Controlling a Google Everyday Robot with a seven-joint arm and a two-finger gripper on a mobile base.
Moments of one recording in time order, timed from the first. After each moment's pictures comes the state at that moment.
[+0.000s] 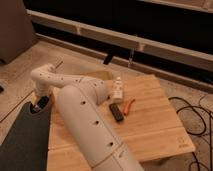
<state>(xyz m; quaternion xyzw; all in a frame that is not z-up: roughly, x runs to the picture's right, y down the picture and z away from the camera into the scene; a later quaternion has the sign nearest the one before) -0.417 0.066 0.942 -0.37 -0.05 0.42 0.83</state>
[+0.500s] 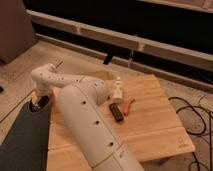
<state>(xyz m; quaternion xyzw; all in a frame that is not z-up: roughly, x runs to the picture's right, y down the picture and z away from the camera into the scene) -0.417 0.059 0.941 -0.37 -0.05 0.42 0.83</state>
